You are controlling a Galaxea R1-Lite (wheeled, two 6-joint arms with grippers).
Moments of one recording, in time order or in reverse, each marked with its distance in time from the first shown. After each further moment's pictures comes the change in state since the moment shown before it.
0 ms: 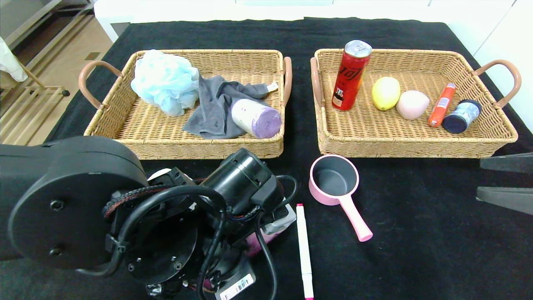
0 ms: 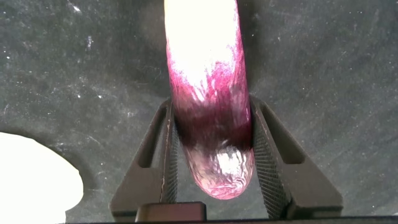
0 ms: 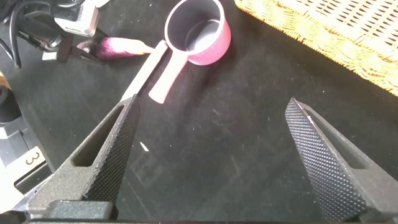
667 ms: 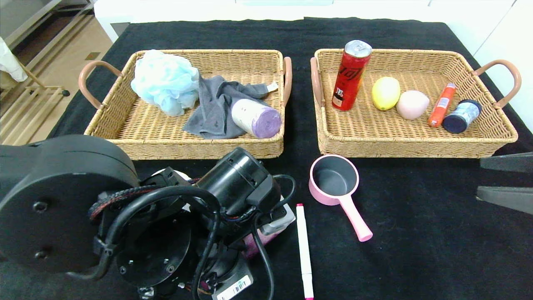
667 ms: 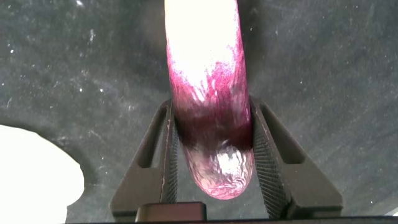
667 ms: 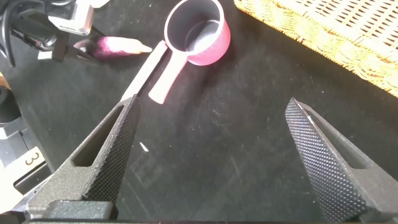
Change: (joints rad) left arm -0.003 -0.021 0.009 0.003 0.001 -0.001; right arm 0.000 0.000 -0.002 0.000 -0.002 0.000
